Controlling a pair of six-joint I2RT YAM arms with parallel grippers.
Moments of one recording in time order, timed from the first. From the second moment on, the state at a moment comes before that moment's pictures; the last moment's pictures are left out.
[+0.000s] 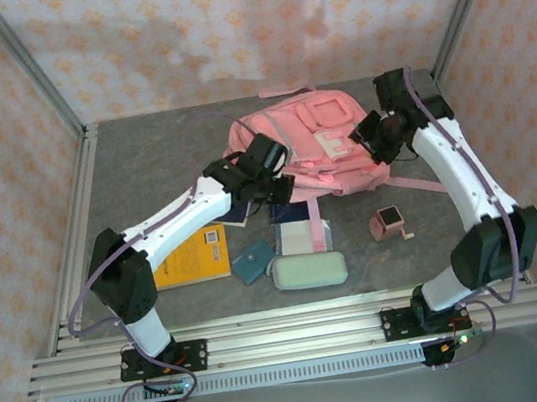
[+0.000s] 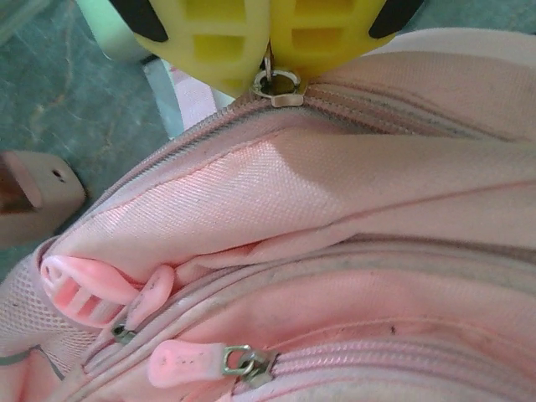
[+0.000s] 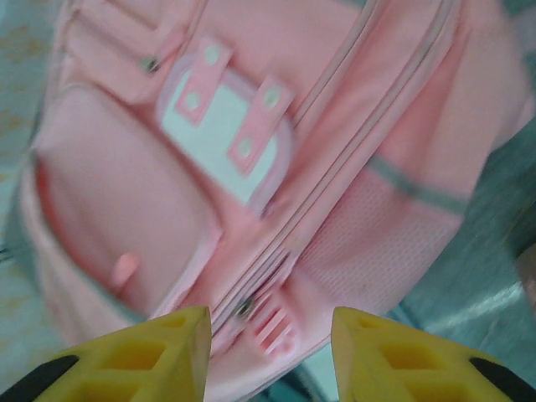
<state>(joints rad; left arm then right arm) -0.73 1.74 1.50 -0.73 0.06 -0.44 0.18 1.45 1.49 -1.07 -0.20 1.07</state>
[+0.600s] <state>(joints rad) -0.83 1.72 1.51 -0.77 0.05 -0.52 0.40 1.37 1.16 -0.75 -0.41 1.65</state>
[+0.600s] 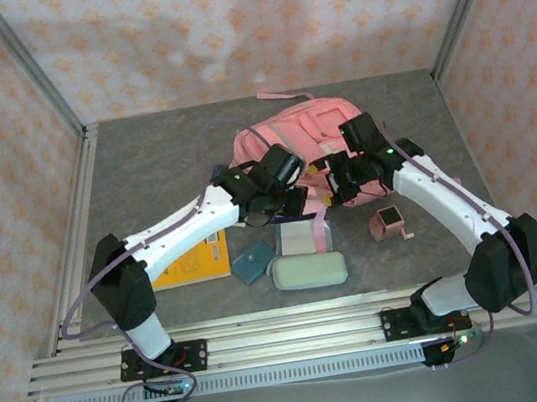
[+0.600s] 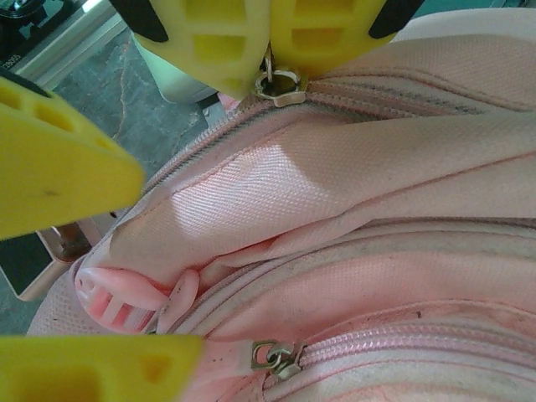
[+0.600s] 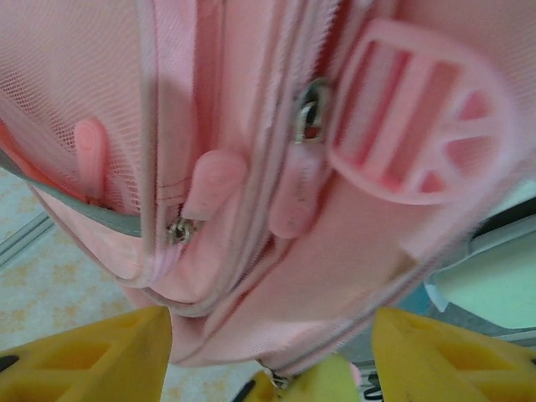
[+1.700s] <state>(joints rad) -0.72 1.66 1.45 -0.82 0.00 -0.42 0.36 1.49 1.29 -0.91 -0.30 1.19</state>
